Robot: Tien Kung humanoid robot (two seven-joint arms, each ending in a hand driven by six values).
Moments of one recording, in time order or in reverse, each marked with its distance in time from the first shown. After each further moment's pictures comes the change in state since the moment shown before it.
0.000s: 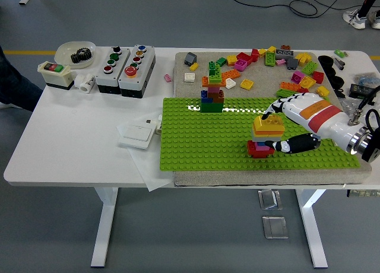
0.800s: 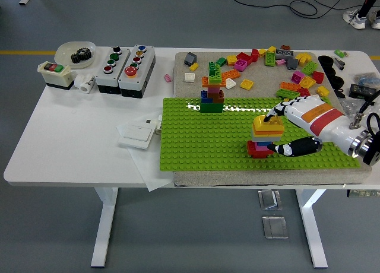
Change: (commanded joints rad) left arm 0.000 0.000 0.013 0.000 -0.009 -0.001 -0.002; right arm -0.018 0.000 0.002 -0.007 -0.013 0.001 -0.001
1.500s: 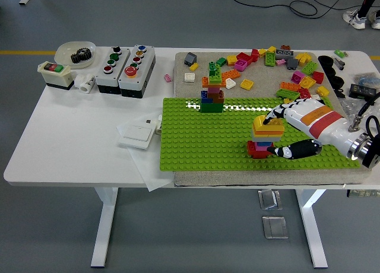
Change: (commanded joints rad) left arm -0.004 0.001 0.018 0.000 -0.024 0.000 -0.004; right arm -0.012 0.000 -0.003 0.007 -0.019 0.003 -0.002
